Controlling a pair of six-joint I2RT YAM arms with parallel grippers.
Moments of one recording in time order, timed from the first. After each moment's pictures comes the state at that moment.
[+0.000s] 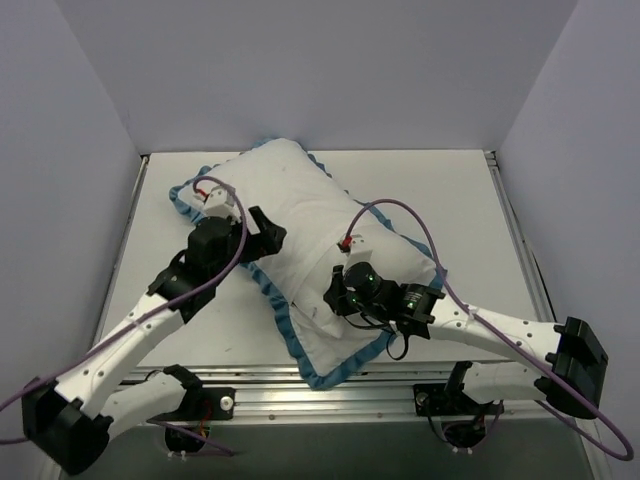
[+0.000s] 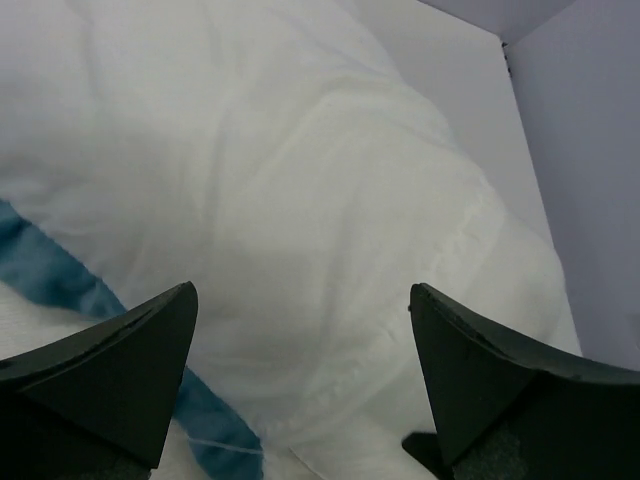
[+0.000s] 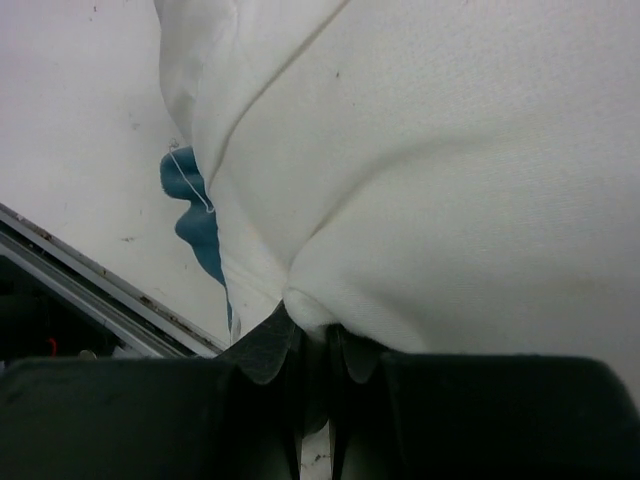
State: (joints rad) left arm -0.59 1.08 0.91 -0.20 -0.18 -0.66; right arm 1.03 1.16 0.77 -0.26 0.25 0.68
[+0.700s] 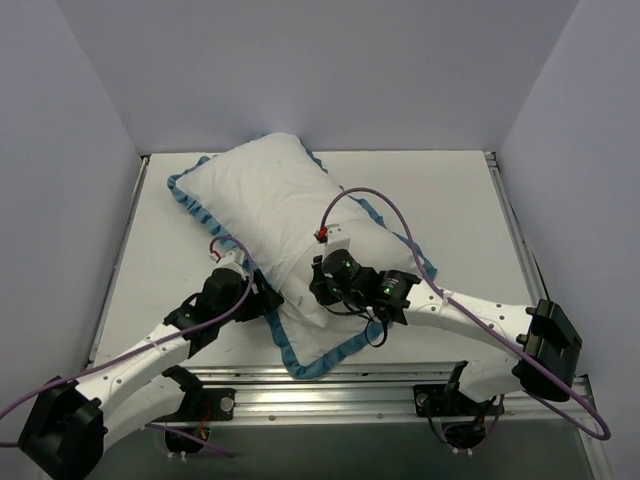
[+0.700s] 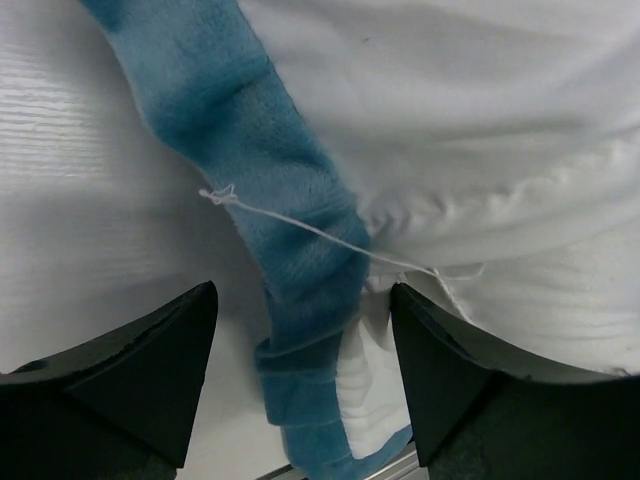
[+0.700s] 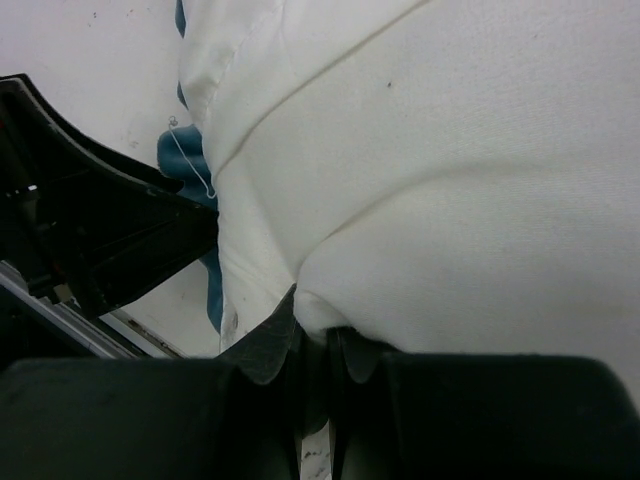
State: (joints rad) left arm -0.60 0.90 0.41 -0.16 -0.03 -0.83; right arm 1.03 1.36 0.95 -0.26 0.26 0.58
